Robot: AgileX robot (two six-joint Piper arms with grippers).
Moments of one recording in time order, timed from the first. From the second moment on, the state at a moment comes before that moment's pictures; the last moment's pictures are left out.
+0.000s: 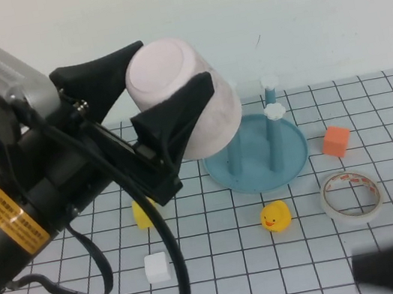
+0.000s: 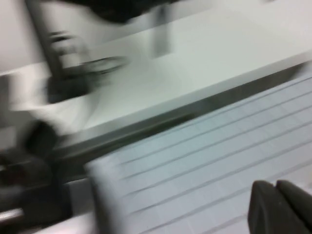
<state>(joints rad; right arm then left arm) 0.62 0.79 -0.57 -1.77 -0.66 1.84 -0.47 1.12 -0.74 0.73 -0.62 -0.76</state>
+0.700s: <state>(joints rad) 0.62 0.76 -0.57 -1.16 0.80 0.65 -0.47 1.12 -0.75 0.76 -0.42 -0.70</state>
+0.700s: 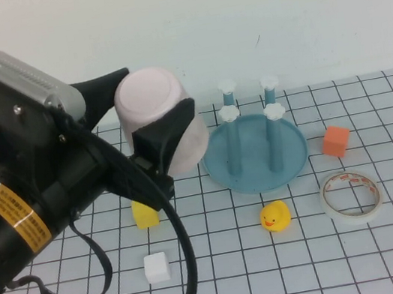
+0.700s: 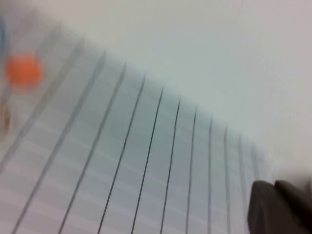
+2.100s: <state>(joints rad) 0.62 0.33 -0.57 -0.11 1.03 0.18 -0.47 1.12 -0.94 0.57 -0.57 -0.37</state>
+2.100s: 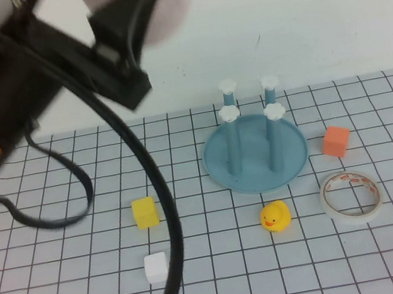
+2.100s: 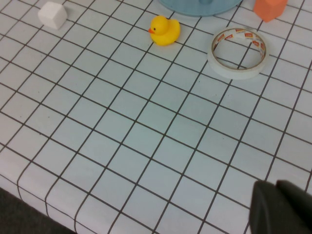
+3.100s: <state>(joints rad) 0.62 0.33 -0.57 -0.11 1.03 0.18 -0.57 1.44 -0.99 -0.02 -0.21 -0.04</state>
